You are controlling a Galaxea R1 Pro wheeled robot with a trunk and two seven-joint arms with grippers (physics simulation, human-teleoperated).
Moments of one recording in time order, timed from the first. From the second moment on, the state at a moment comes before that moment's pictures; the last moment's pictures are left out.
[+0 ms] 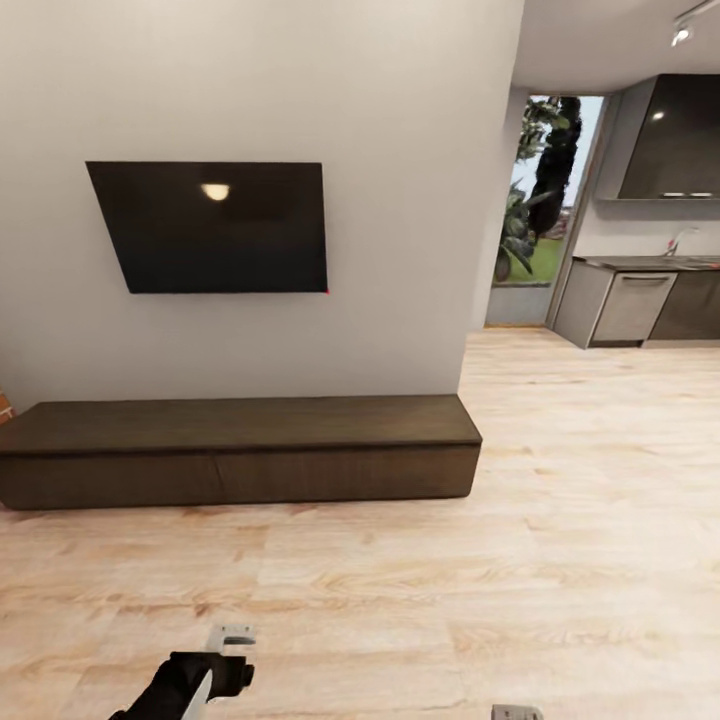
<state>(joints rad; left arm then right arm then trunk) -0.35 0.02 -0.01 -0.68 -0.01 0.51 0.00 -0.14 0.04 0.00 -0.66 -0.03 0.21 -0.05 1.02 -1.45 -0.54</state>
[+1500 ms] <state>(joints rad) -0.35 0.01 -0.11 -1.06 0.02 0.82 -0.01 -0.14 0.05 0.00 -0.66 -0.04 0.19 -0.05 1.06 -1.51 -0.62</state>
